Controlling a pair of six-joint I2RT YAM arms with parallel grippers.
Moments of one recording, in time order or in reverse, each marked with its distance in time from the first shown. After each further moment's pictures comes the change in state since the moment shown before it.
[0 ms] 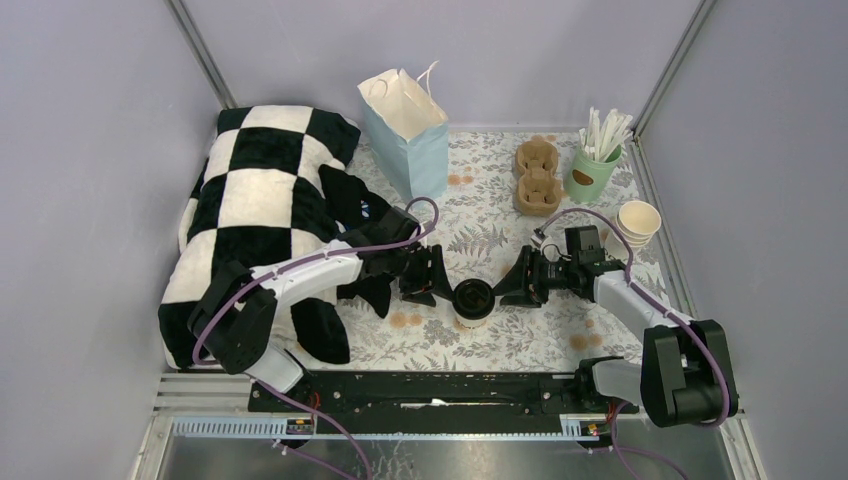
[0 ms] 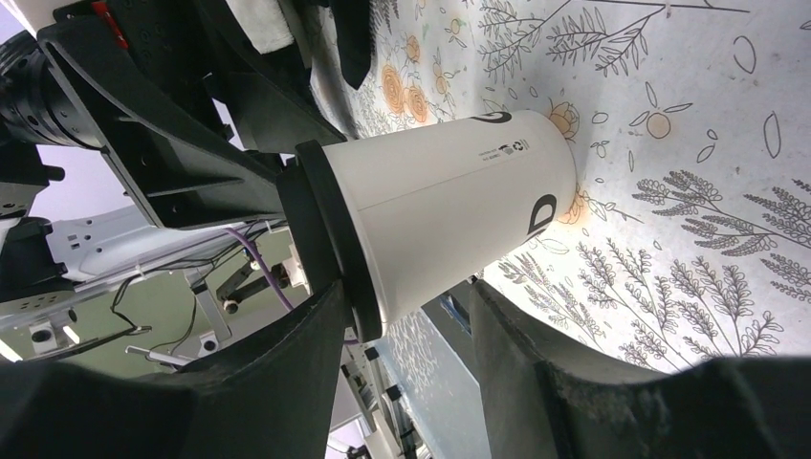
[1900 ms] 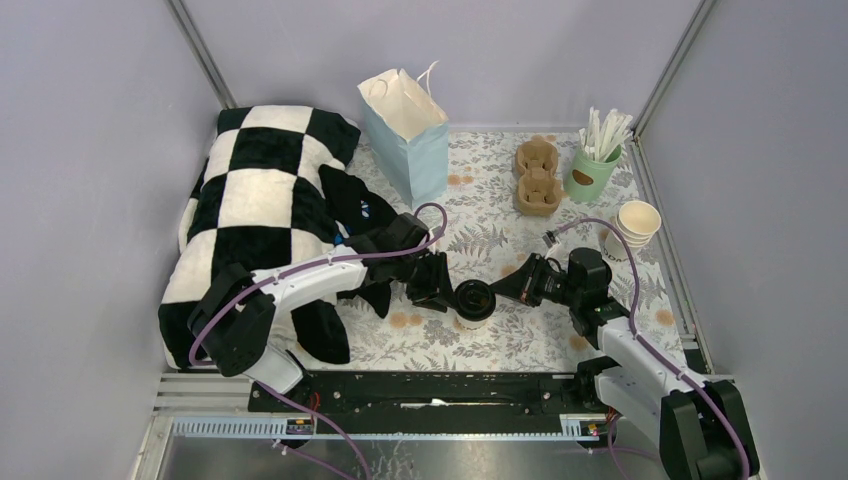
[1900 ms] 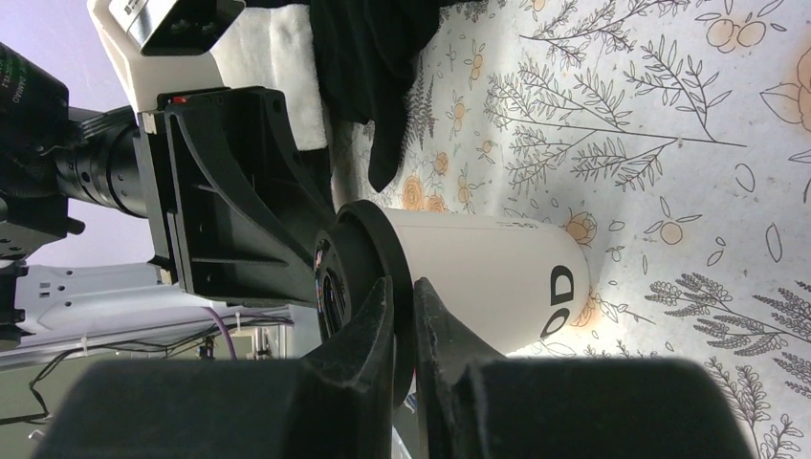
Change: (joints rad) left arm -0.078 0.004 0.001 0.012 -0.028 -0.035; right arm 0.113 -0.293 -0.289 0.500 0.267 0.285
